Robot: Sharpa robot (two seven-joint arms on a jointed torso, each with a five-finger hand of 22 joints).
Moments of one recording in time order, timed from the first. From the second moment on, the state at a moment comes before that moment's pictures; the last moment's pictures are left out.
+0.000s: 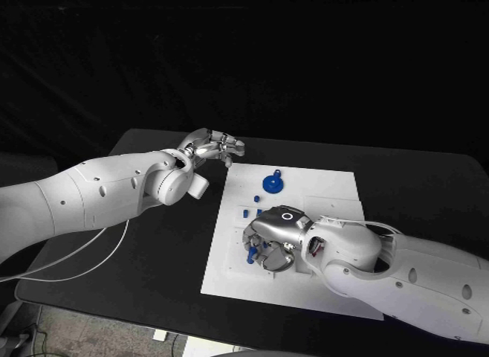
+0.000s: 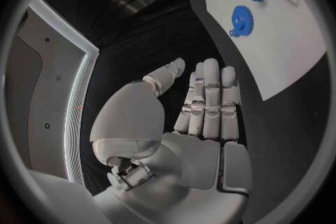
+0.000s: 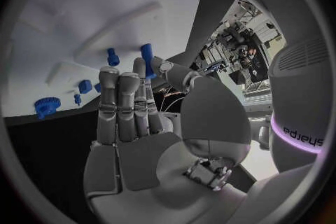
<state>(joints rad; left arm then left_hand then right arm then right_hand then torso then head) 1.27 -0.78 -0.10 1.24 -0.27 -0.23 0.28 1.10 -0.11 0.59 -0.19 0.08 0.86 0.17 0.27 0.57 1.22 0.08 0.07 0.27 1.08 -0.02 0.97 0.47 0.05 0.89 -0.11 0.73 1.28 1.14 -0.56 -0.12 1.62 -1.77 -0.17 -0.08 1.14 -0.20 0.88 -0.17 0.05 1.03 0.10 0.39 0.48 1.30 0.03 0.22 0.42 1.28 -0.07 0.97 0.92 0.21 1.24 -0.02 0.78 1.31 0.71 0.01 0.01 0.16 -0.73</state>
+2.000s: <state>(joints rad) 1.27 -0.78 -0.10 1.24 -0.27 -0.23 0.28 1.10 -0.12 0.58 -0.18 0.08 0.86 0.16 0.28 0.57 1.22 0.09 0.07 0.27 1.08 -0.02 0.97 0.47 0.05 0.88 -0.11 0.72 1.28 1.17 -0.66 -0.08 1.65 -1.48 -0.28 -0.03 1.05 -0.26 0.56 -0.20 0.13 0.78 0.19 0.25 0.53 1.00 0.12 0.21 0.41 1.13 0.02 1.01 0.91 0.18 1.12 0.01 0.80 1.31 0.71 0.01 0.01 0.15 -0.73</state>
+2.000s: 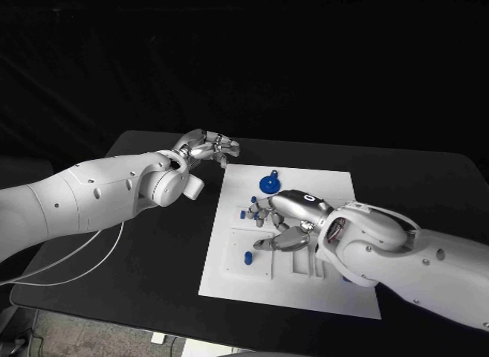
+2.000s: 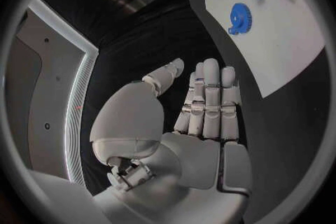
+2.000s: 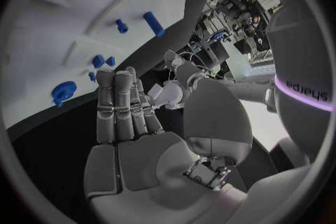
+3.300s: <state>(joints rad) 1.26 -0.75 -0.10 1.19 -0.27 -0.22 0.28 1.09 -0.12 0.58 -0.17 0.08 0.86 0.16 0.28 0.57 1.22 0.09 0.07 0.28 1.08 -0.02 0.96 0.47 0.05 0.88 -0.11 0.72 1.29 1.30 -1.08 -0.10 1.66 -0.88 0.34 -0.29 0.90 -0.12 0.57 -0.07 0.07 0.91 0.11 0.29 0.66 1.03 0.01 1.19 1.05 1.21 -0.10 1.27 1.07 0.19 1.20 -0.07 1.00 1.31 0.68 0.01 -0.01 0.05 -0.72</state>
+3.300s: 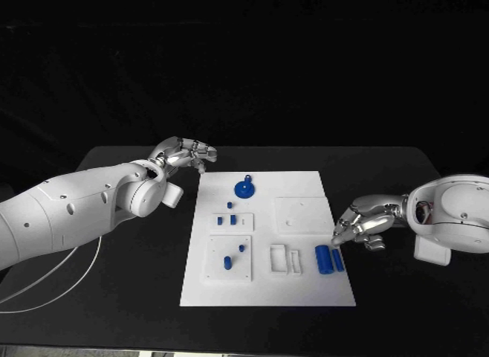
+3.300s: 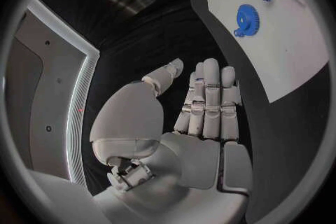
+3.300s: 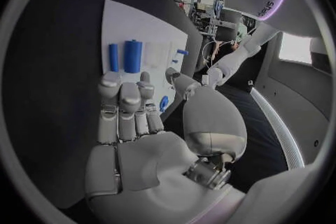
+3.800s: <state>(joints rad) 1.26 -0.75 -0.10 1.19 -0.27 -0.22 0.28 1.09 -0.12 0.58 -0.17 0.07 0.86 0.16 0.28 0.57 1.22 0.09 0.07 0.28 1.08 -0.02 0.96 0.47 0.05 0.89 -0.11 0.72 1.29 1.30 -1.08 -0.14 1.69 -0.89 0.41 -0.36 0.85 -0.09 0.60 -0.04 0.05 0.91 0.11 0.27 0.67 1.02 0.01 1.18 1.05 1.22 -0.10 1.26 1.10 0.19 1.20 -0.07 1.00 1.31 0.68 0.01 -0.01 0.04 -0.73</state>
